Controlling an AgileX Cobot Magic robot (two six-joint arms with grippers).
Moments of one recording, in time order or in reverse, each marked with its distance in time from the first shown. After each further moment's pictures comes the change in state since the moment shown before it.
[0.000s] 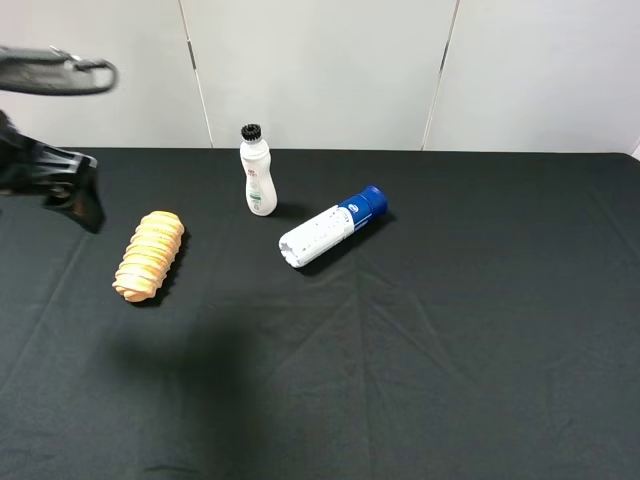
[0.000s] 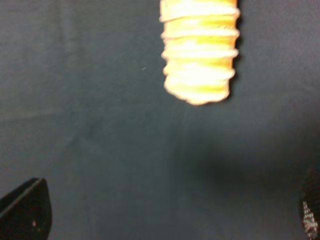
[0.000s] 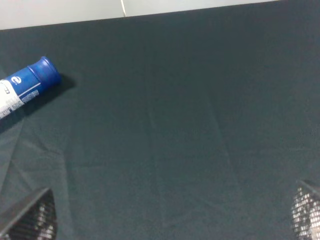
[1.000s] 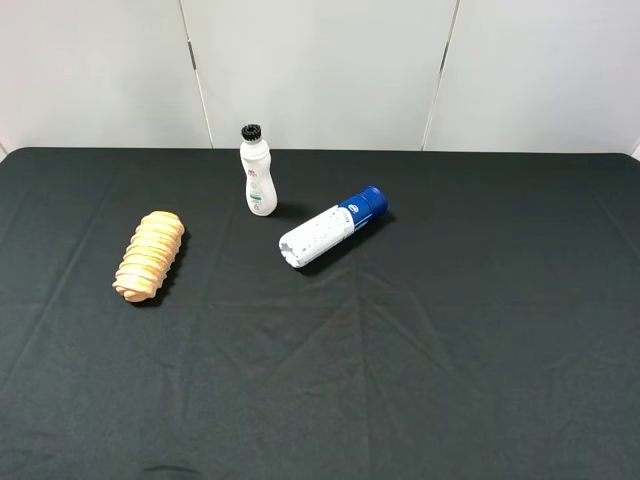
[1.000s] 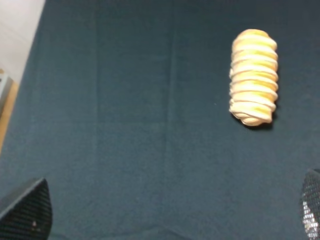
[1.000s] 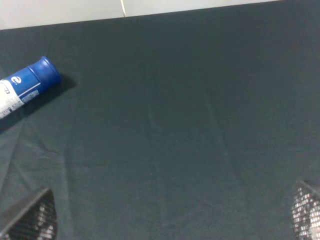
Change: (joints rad) left arm 0.344 -0.890 0.132 -0.047 0.217 0.218; right arm 0.000 0.000 0.000 -0.001 0.000 0.000
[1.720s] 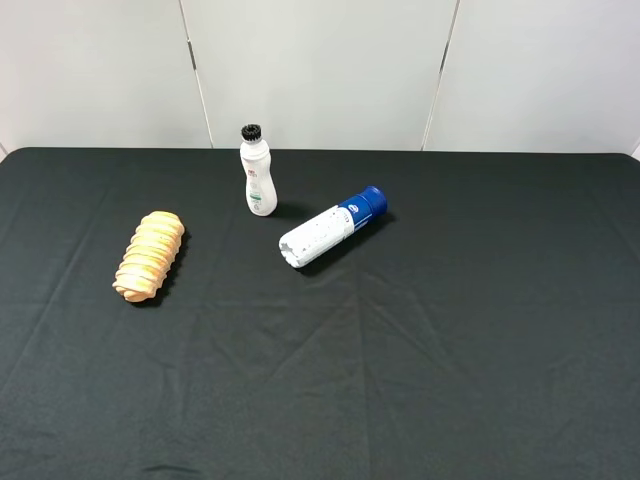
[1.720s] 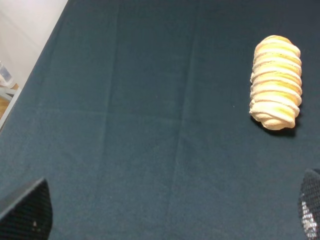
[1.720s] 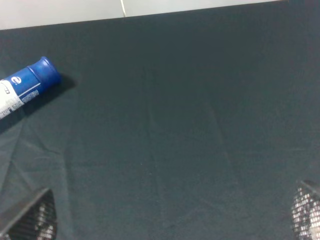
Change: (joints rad) left arm 0.052 -0.450 0.290 0.030 -0.035 -0.060; right arm 0.000 0.000 0.000 0.000 0.000 0.000
